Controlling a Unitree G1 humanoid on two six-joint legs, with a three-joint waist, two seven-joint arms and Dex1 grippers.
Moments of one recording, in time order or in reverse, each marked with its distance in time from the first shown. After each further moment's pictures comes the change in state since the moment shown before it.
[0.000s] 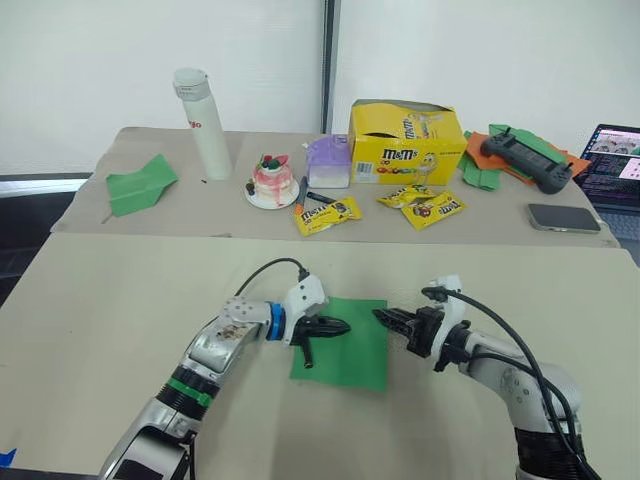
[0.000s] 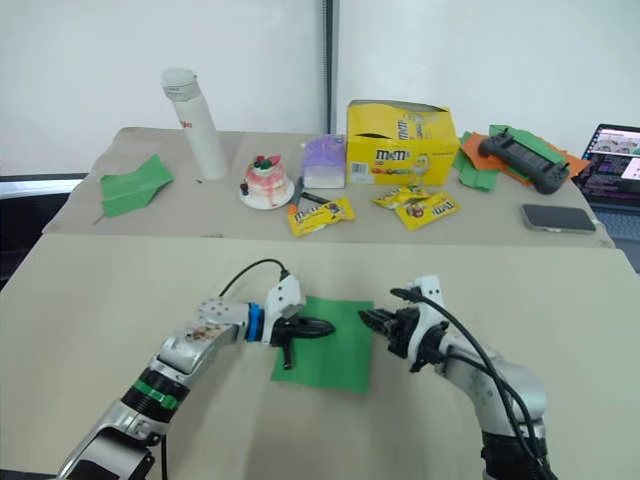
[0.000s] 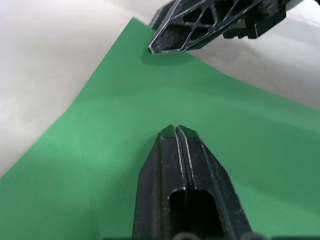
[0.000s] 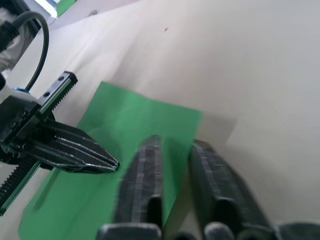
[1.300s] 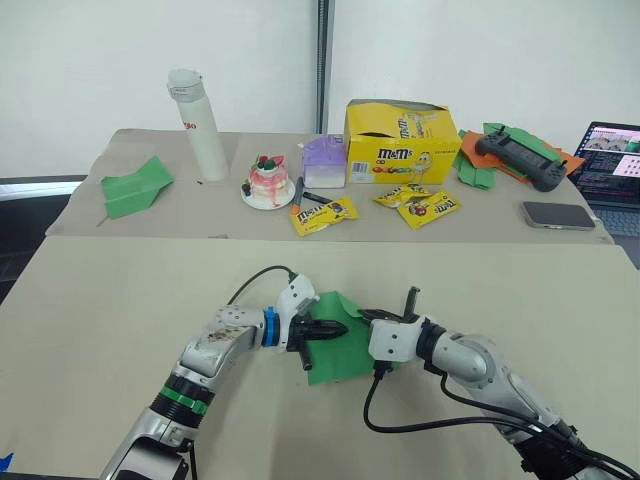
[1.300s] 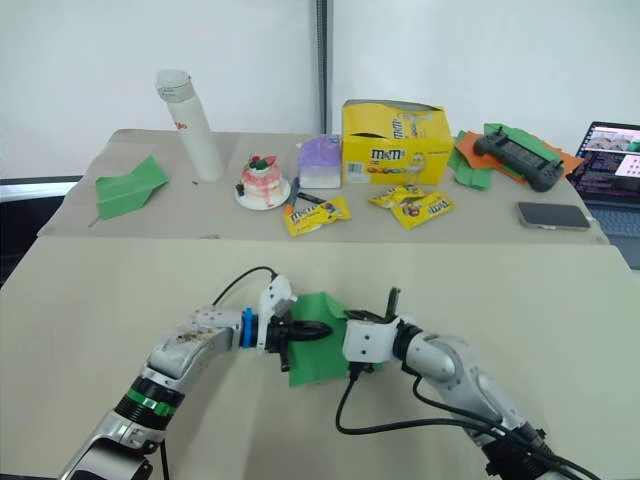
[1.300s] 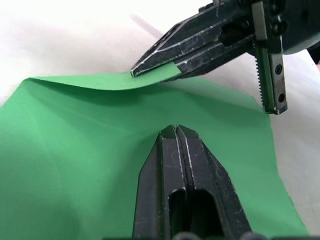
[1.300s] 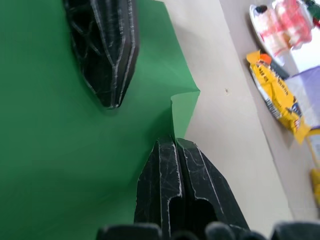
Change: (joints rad) left arm 0.041 -0.009 0.055 -0.039 -0.108 0.126 0.050; right arm -0.011 -0.236 0.470 0.108 -1.041 -1.069 -0.066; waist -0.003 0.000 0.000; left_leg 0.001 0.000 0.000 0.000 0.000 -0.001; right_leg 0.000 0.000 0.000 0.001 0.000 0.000
